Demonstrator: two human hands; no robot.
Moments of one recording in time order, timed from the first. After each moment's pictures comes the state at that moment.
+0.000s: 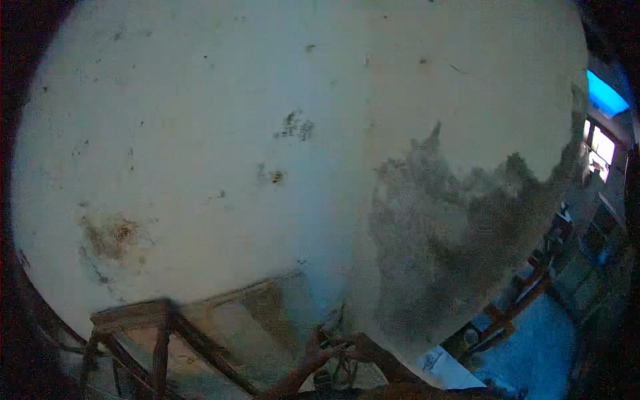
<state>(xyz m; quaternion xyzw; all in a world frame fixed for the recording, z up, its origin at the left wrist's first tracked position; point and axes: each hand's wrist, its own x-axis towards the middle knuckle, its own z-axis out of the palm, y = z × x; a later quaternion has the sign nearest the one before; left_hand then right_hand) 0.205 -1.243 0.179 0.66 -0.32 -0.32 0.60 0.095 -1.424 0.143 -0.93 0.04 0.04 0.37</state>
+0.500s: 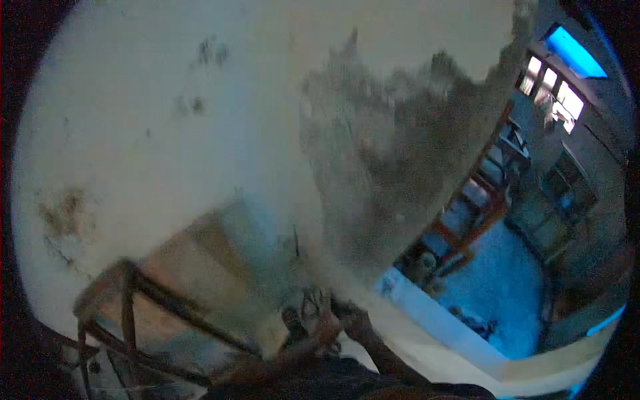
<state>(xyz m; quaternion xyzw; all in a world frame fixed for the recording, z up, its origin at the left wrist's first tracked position) 0.016 -1.270 0.136 0.68 -0.43 -0.25 0.54 -0.085 -1.348 0.176 -0.89 0.29 -0.09 0.33</state>
